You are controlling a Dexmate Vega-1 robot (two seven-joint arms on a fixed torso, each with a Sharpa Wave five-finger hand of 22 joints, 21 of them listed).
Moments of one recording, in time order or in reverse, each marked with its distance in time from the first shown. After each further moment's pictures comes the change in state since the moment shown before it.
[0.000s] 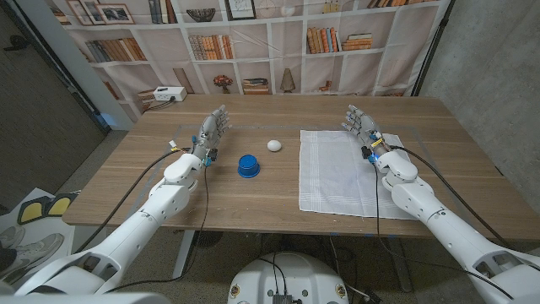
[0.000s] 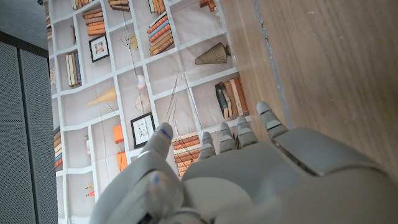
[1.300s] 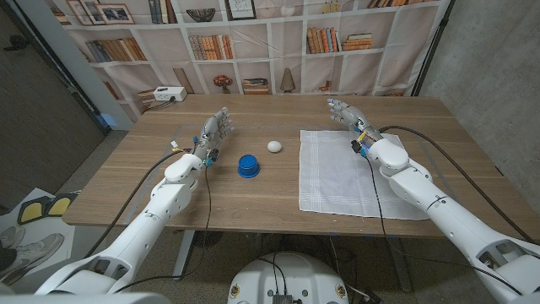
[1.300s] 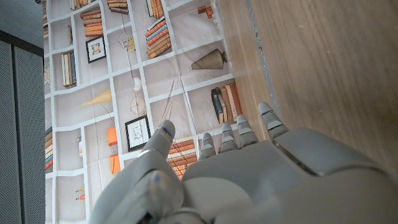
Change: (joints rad) left arm 0.019 -0.090 -0.114 0.016 0.084 0.070 -0.083; left_hand -0.034 -0.033 -0.023 0.017 -0.020 -0.113 -0.058 -0.036 -0.002 -0.132 -0.008 -0.040 0.021 -0.086 0.008 -0.026 0.018 -0.034 0.012 -0.020 0.004; right arm 0.039 -0.048 -0.053 -0.102 -0.416 -0.099 -0.062; right_hand 0.019 0.001 0.009 -0.002 0.000 0.019 -0.030 -0.008 0.002 -0.044 -0.042 -0.014 0.008 -0.013 -0.031 -0.005 0.031 -0.009 -0.001 0.008 0.005
